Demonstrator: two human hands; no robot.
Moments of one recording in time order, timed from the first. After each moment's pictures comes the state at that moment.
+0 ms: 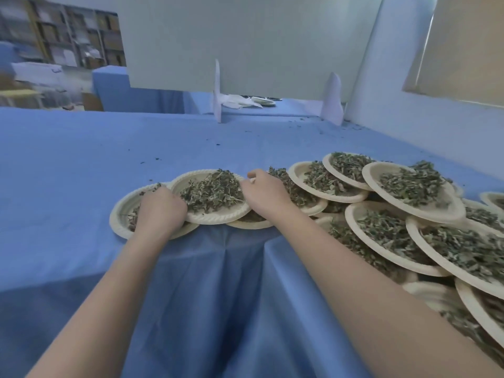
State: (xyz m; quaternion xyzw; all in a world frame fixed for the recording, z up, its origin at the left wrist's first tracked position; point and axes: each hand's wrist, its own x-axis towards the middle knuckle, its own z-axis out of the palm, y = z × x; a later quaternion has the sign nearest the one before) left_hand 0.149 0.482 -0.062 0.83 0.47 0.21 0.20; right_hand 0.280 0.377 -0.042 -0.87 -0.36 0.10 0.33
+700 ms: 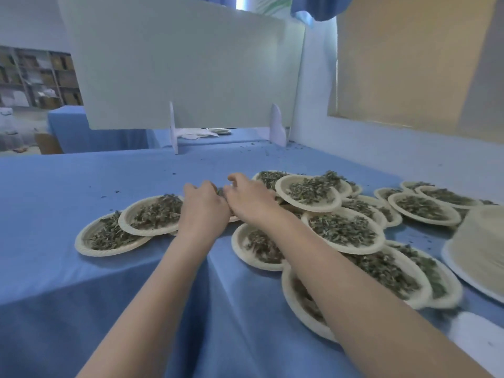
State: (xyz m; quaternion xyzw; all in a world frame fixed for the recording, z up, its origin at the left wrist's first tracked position) left_hand 0.169 0.302 0.019 0.86 0.29 0.30 0.28; right_hand 0.241 0.237 0.035 -0.88 -0.37 -0.01 0.29
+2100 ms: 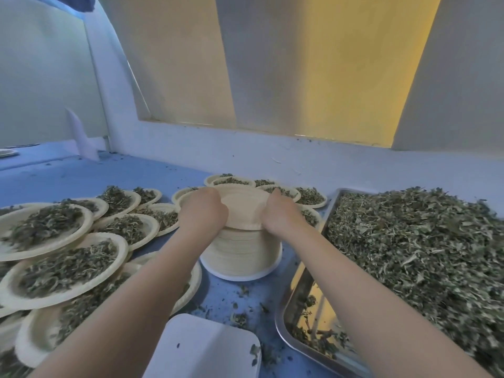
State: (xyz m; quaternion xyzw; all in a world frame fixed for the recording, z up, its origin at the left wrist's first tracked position) left_hand 0.369 -0.076 0.044 0.96 0.05 0.14 0.24; right_hand 0.381 -0.215 0.032 -0.96 0.01 -0.08 0.28
